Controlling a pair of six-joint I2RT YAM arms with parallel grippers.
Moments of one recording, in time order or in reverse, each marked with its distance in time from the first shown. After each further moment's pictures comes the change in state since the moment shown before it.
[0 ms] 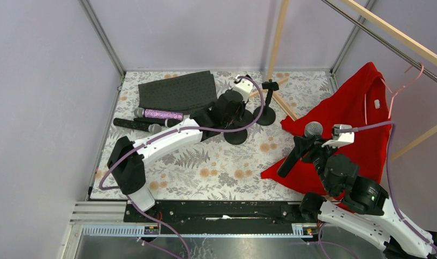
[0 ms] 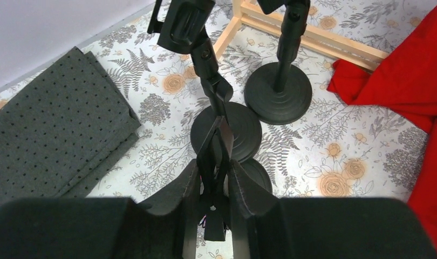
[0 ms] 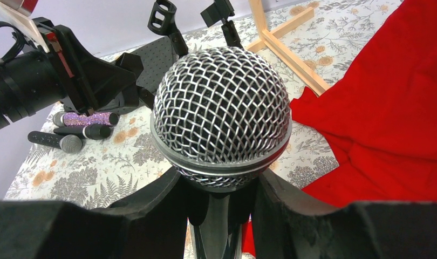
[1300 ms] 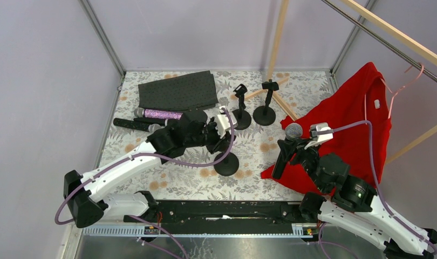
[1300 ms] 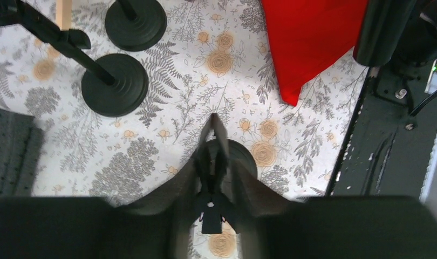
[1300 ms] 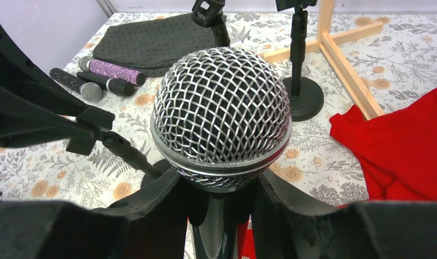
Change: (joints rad) left arm 0.003 -0.472 -0.325 -0.228 0.620 0.240; right arm 0.000 0.023 -0.100 0.180 -0.237 -0.213
